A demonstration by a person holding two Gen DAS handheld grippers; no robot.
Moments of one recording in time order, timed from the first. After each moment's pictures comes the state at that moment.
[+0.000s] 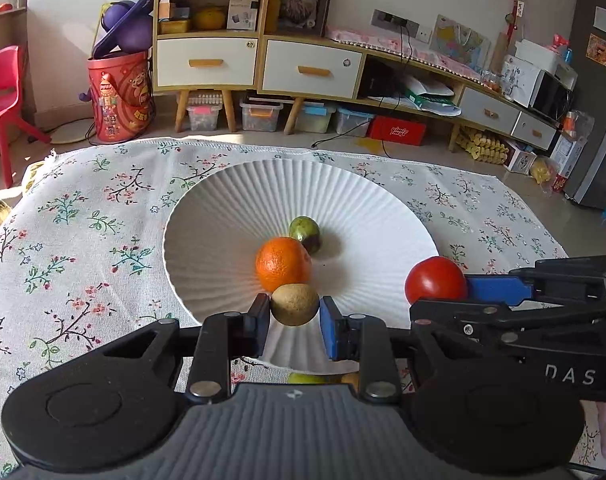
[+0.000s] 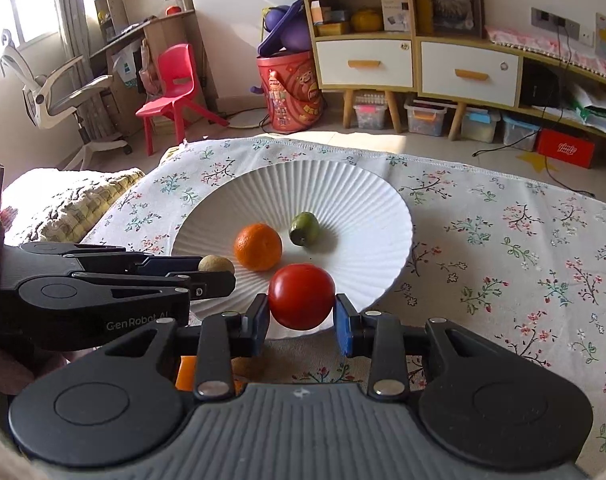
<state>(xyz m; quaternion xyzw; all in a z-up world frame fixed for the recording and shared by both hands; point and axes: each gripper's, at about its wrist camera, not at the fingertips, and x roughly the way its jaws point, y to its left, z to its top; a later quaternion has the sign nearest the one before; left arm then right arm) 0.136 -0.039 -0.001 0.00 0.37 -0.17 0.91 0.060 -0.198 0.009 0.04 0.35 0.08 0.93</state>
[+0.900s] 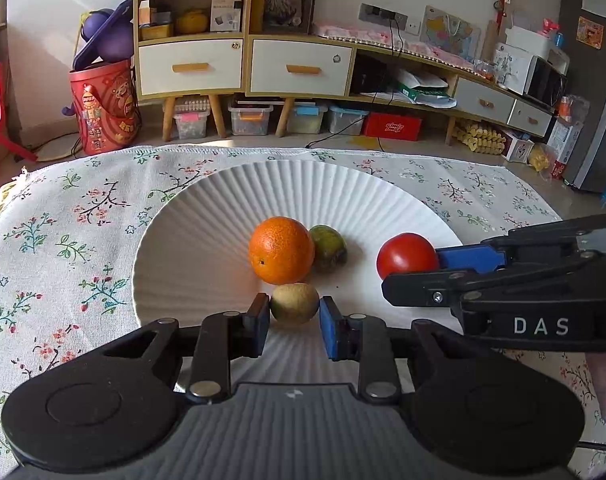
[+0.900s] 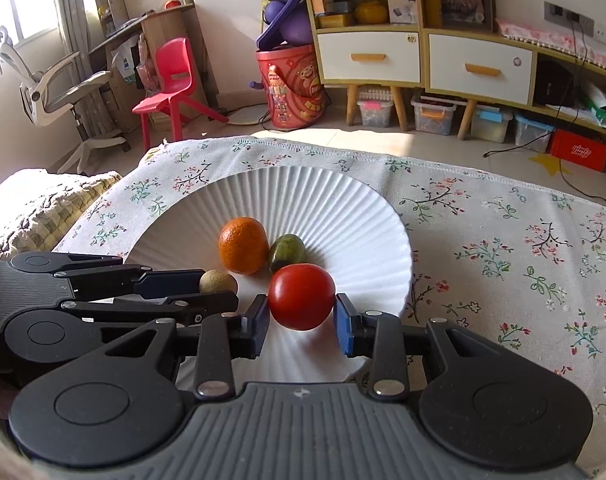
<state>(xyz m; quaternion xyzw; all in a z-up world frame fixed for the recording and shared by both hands) 0.161 -0.048 -0.018 0.03 0.36 -0.18 0.91 0.099 -0.211 -0.006 0.04 0.36 0.09 0.93</state>
